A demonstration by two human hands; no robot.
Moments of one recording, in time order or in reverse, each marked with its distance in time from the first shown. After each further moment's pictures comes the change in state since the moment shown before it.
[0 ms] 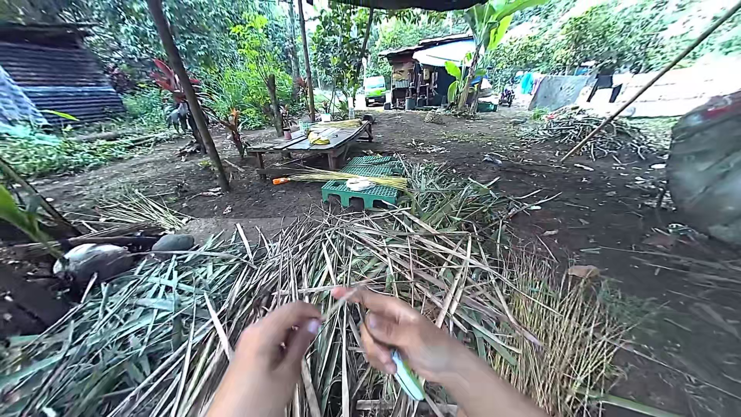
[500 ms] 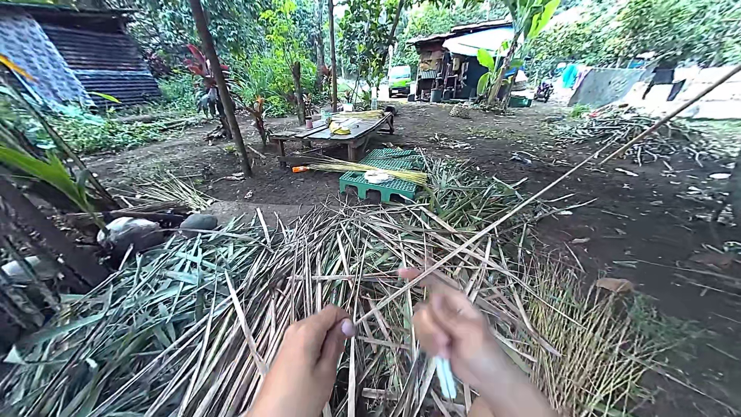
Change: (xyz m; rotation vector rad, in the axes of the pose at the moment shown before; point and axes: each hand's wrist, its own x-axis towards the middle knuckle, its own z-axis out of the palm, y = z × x) left_hand -0.013 0.015 0.026 -0.002 -0.016 -0.093; right_hand -0.031 0.002 -0.010 -0.018 0.309 -0.216
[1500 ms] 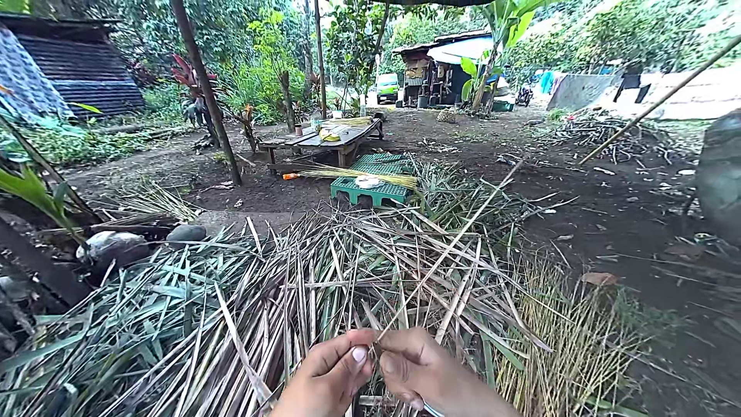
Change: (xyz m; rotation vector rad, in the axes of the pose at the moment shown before) left_hand -0.004 0.028 0.008 -0.873 -0.293 -0.456; right_hand -0.009 0.014 0.015 -0.210 -0.320 0.073
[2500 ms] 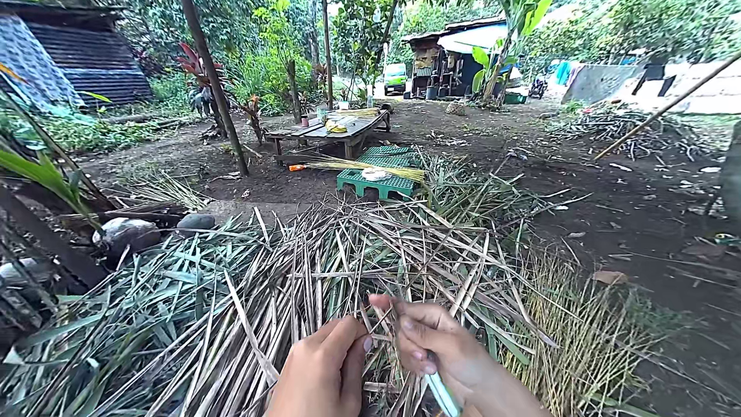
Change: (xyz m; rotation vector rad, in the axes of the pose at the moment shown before) left_hand -0.009 -0.002 -0.005 1.050 0.312 0.606; right_hand 0.003 -0.003 -0.003 0.312 0.138 0.076
